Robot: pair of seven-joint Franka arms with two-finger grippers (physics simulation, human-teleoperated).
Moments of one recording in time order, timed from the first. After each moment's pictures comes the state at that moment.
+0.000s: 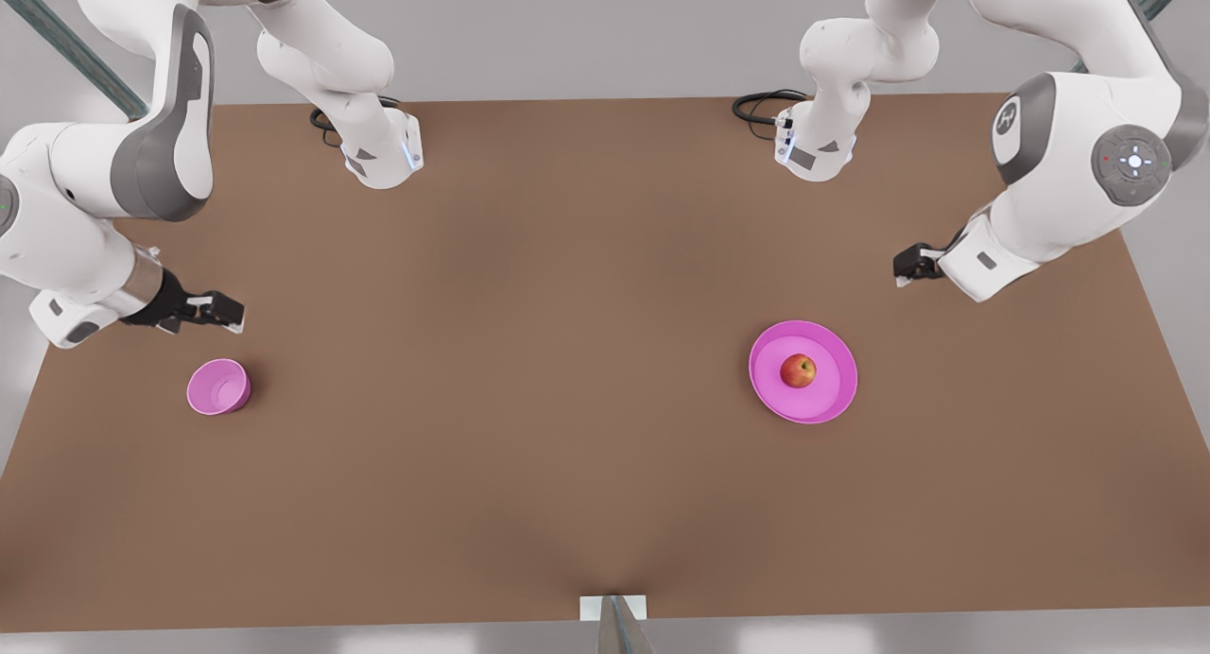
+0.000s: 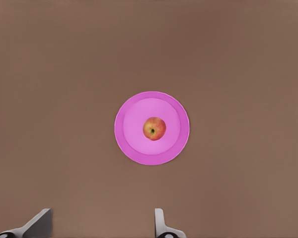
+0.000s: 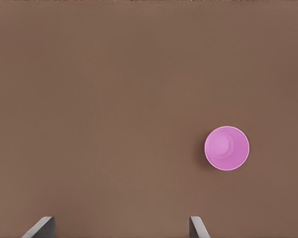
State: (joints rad) left arm -0.10 0.13 -0.02 -1.43 -0.01 1.45 0.00; right arm -0.20 0.15 0.16 -1.49 -0.03 1.60 -0.03
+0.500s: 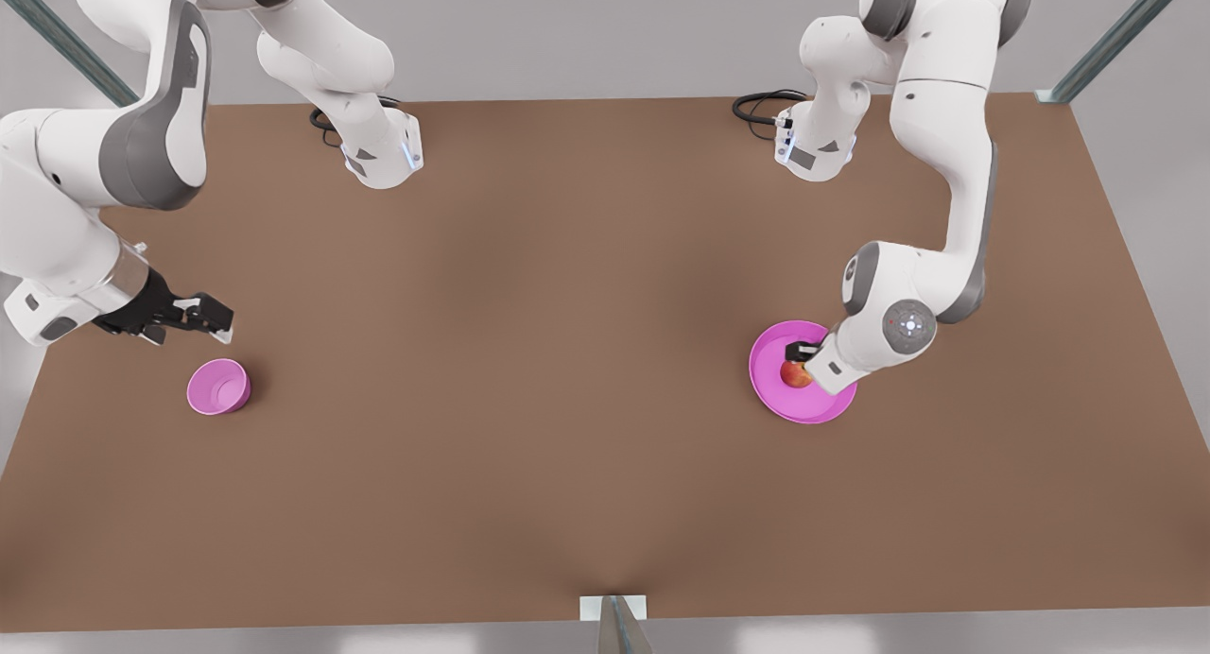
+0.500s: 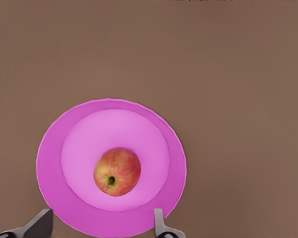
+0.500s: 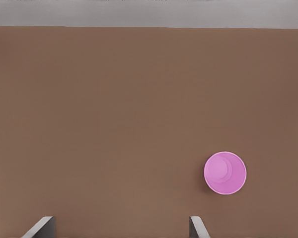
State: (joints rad) left arm -0.19 0.38 -0.03 -1.86 -0.04 2.06 -0.11; right arm -0.19 0.17 0.17 -1.40 -0.03 1.63 -0.02
